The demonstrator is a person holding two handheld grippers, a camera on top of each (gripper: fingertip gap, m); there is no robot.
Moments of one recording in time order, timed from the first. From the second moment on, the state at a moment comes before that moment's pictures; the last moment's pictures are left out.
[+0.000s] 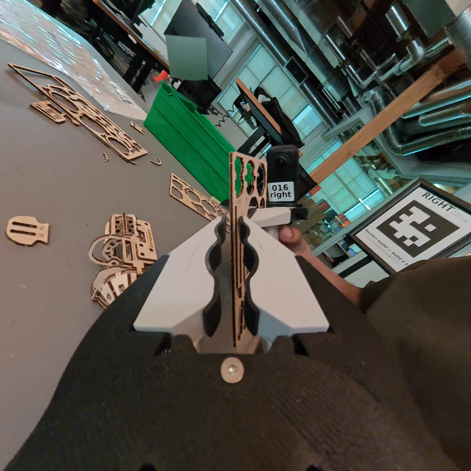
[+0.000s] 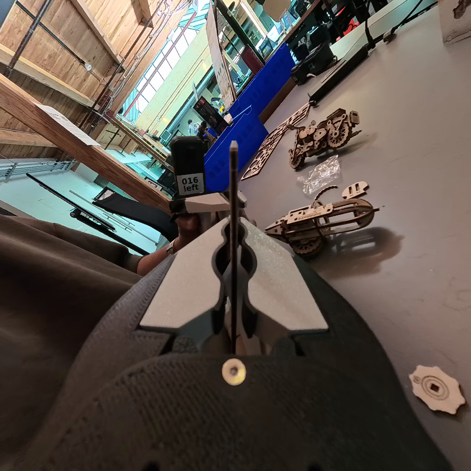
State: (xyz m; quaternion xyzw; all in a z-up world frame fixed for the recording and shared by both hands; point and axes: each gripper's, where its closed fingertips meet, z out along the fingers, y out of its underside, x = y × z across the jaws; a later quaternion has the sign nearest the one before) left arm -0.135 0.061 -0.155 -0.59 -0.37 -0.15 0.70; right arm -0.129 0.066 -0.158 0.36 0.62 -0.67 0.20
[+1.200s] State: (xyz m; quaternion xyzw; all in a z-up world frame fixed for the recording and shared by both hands) left arm -0.131 0.062 -0.162 -0.60 -0.36 -0.18 0.69; right arm -0.125 0.064 -0.166 0.37 0.63 -0.64 0.22
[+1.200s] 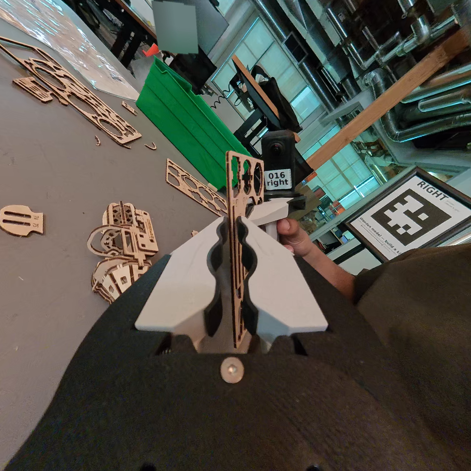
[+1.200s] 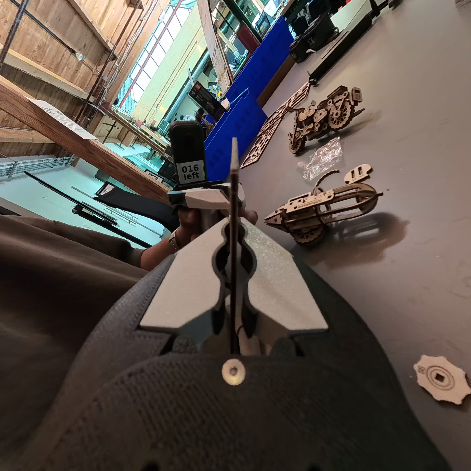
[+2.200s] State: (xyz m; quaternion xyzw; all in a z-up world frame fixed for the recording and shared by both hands) left arm -0.138 0.061 -0.182 -0.64 -0.41 -0.15 0.64; right arm -0.130 0.064 -0.181 0.37 0.69 -0.61 0.14
